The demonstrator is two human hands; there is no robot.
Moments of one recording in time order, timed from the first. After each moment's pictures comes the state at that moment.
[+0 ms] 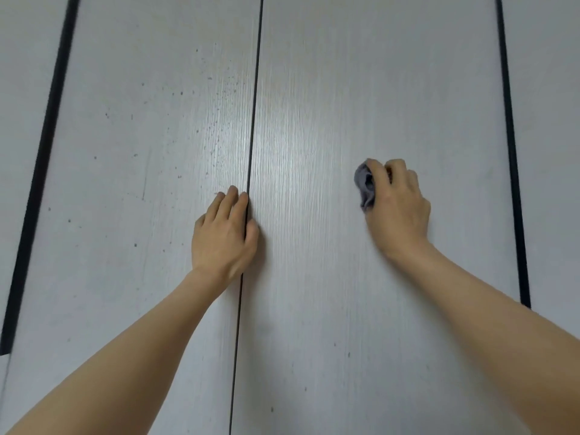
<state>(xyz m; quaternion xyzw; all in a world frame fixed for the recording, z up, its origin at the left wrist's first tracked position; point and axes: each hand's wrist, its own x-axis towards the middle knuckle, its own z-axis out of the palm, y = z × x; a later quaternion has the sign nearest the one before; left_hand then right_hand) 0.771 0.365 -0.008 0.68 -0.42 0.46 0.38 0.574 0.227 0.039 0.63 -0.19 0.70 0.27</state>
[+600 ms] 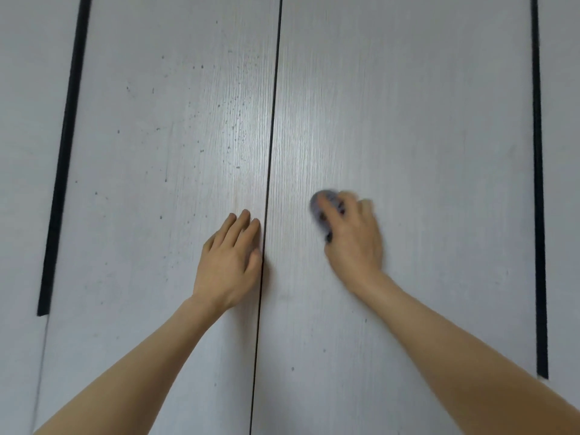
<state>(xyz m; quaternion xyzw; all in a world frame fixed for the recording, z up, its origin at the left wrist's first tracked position) 0.792 0.383 -0.079 0.67 -0.49 0.42 0.36 0.634 0.261 -0.037 0.69 -0.09 0.66 0.26</state>
